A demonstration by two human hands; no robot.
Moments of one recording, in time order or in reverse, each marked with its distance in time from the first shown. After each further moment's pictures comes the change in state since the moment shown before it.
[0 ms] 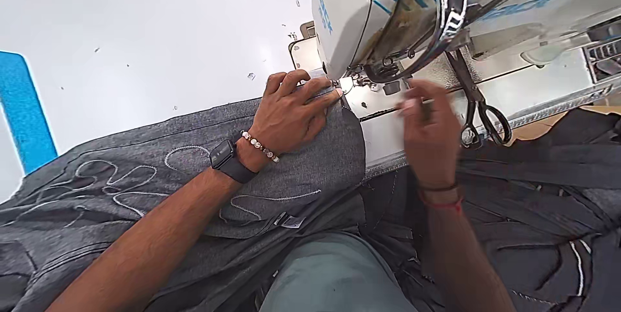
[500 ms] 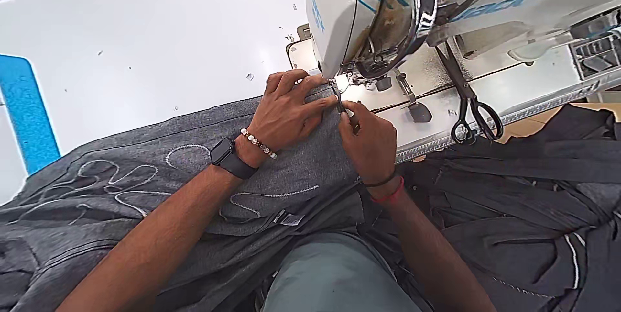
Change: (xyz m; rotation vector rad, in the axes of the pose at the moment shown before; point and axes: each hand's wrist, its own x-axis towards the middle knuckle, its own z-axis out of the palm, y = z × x) left_hand -0.001 -0.004 -0.002 -0.073 0.025 0.072; right_hand -0.016 -0.047 0.064 -0.134 -0.030 0.014
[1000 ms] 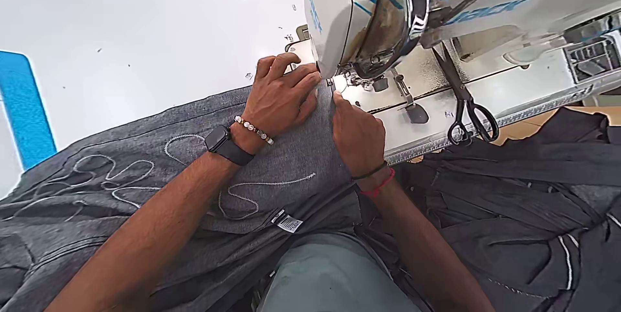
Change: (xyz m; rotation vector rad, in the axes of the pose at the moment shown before) left_hand 0.015 -0.016 0.000 0.145 0.048 -0.088; right_hand 0.010 -0.014 0.007 -0.224 -0.052 -0.090
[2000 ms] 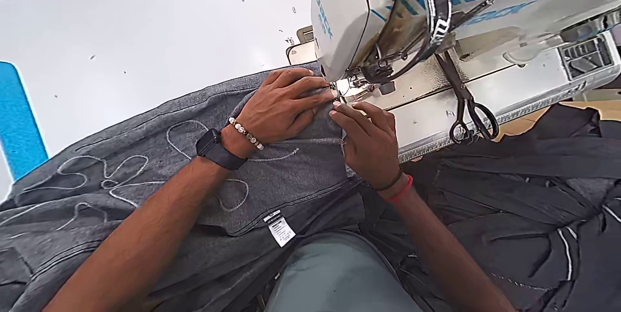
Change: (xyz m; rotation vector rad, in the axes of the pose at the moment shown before) left_hand -0.009 -0.019 0.000 -0.270 -0.104 0.217; right_hand -0.015 0.037 0.008 0.132 0.169 -0.384
